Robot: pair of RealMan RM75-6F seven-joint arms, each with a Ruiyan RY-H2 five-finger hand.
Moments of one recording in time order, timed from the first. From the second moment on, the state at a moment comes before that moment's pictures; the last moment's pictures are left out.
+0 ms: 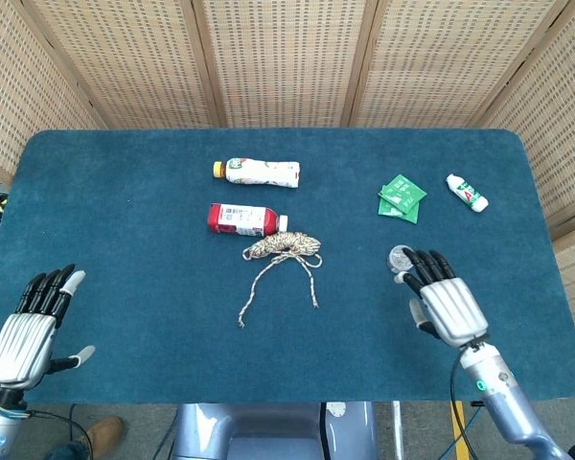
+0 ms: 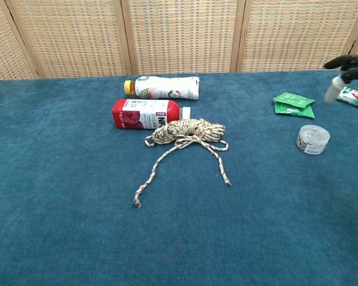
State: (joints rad) left arm -0.09 -1.05 -0.01 -2.01 1.57 1.45 0.30; right arm 0.37 -1.14 0.18 -1.87 -1.43 1.07 -0.31
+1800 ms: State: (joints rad) left arm -0.12 -1.09 -0.02 -2.01 1.48 1.42 0.39; right arm 0.86 -1.61 0.09 -1.47 -1.11 0.77 -0.59
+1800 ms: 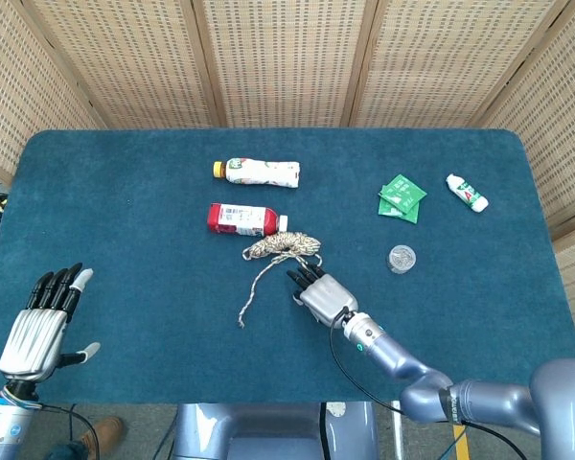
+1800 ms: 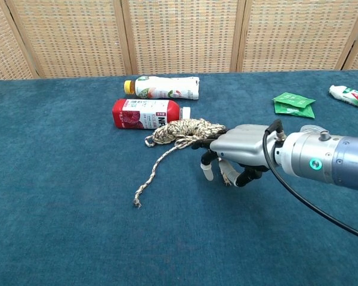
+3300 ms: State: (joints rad) left arm -0.13 -1.09 0.00 -2.01 1.49 1.43 0.39; right arm 0.81 -1.62 0.18 -1.39 -0.84 0.92 -0.52
